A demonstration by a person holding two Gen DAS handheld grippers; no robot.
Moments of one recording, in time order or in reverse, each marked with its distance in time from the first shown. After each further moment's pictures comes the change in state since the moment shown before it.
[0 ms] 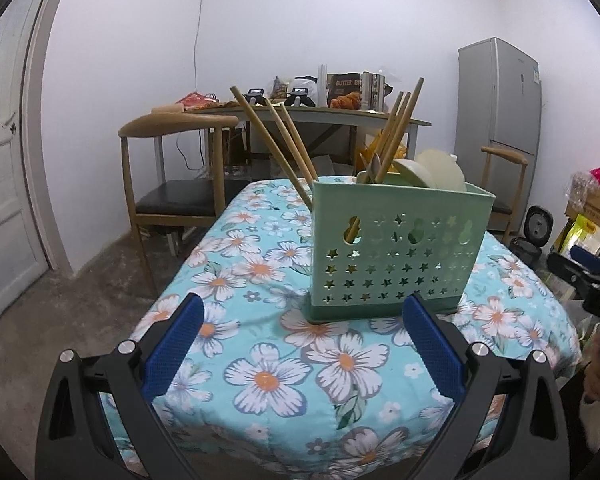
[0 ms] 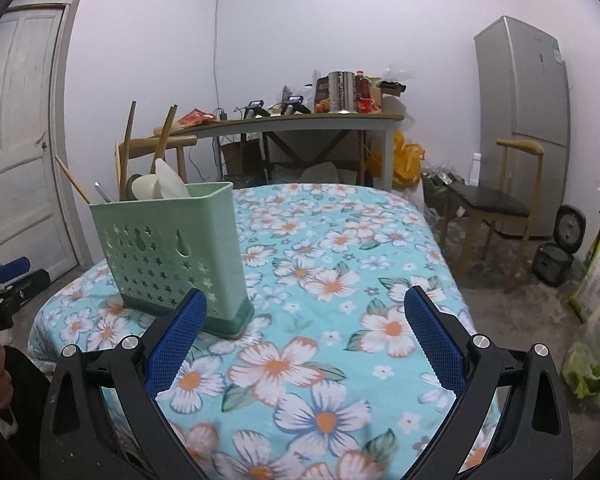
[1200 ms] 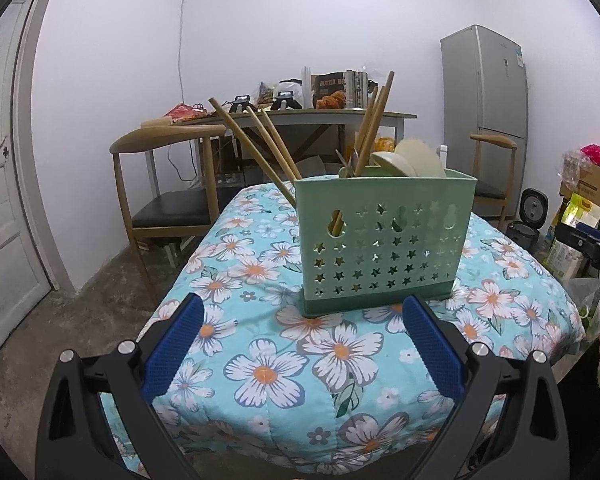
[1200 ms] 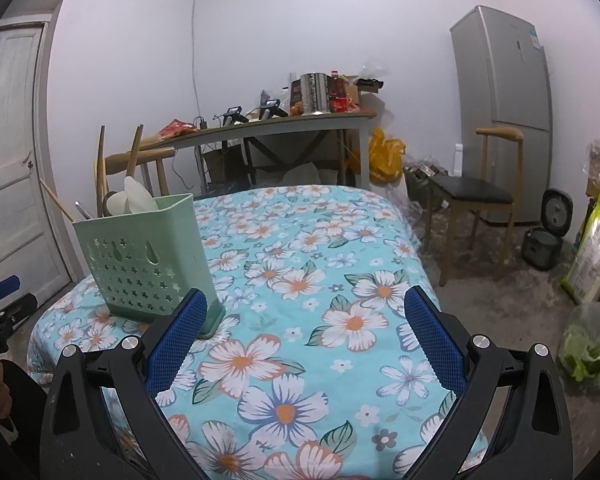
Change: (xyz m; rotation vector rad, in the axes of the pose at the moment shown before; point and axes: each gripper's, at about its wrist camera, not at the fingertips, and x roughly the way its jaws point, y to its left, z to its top) left arm -0.007 -0.009 -0.005 0.071 -0.008 -0.014; right arm -0.007 -0.034 -0.002 0.065 -0.008 -0.035
